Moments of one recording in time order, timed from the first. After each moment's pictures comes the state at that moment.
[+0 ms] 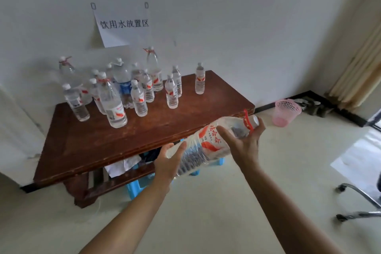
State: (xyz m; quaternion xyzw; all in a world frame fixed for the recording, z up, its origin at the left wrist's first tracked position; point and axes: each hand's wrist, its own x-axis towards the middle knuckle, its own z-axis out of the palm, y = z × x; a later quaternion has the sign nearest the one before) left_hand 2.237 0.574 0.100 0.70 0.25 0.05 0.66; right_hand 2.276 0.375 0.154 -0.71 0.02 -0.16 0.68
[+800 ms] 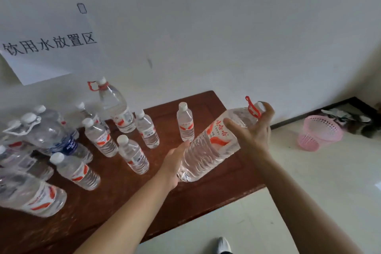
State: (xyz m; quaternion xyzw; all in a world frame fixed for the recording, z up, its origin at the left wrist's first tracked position) left_hand 2.745 0.528 0.102 0.58 0.31 -0.15 0.74; right_hand 2.811 0.324 0.156 -0.79 0.01 -0.17 0.60
